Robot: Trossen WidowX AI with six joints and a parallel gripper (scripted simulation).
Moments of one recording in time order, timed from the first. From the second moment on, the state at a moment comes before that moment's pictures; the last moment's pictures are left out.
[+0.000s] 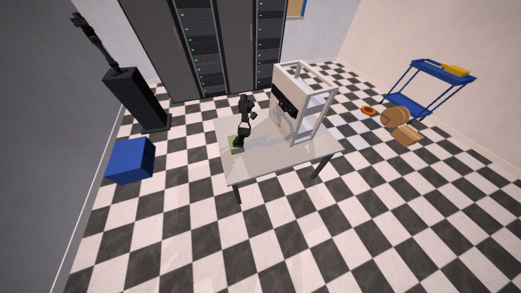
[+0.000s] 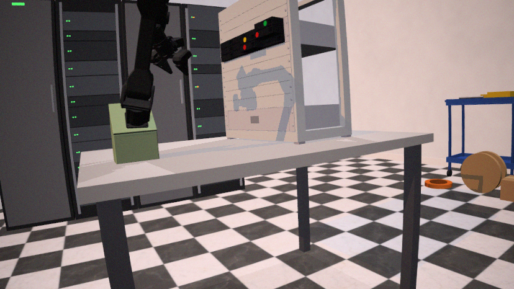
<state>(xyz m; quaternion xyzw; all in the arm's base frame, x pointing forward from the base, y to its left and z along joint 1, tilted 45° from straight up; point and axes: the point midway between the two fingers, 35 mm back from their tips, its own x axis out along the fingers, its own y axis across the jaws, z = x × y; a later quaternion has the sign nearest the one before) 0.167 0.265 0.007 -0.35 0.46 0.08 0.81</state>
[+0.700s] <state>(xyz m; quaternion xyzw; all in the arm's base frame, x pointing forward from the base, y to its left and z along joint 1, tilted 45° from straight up) 0.200 0.282 0.053 -0.56 0.26 0.24 0.75</state>
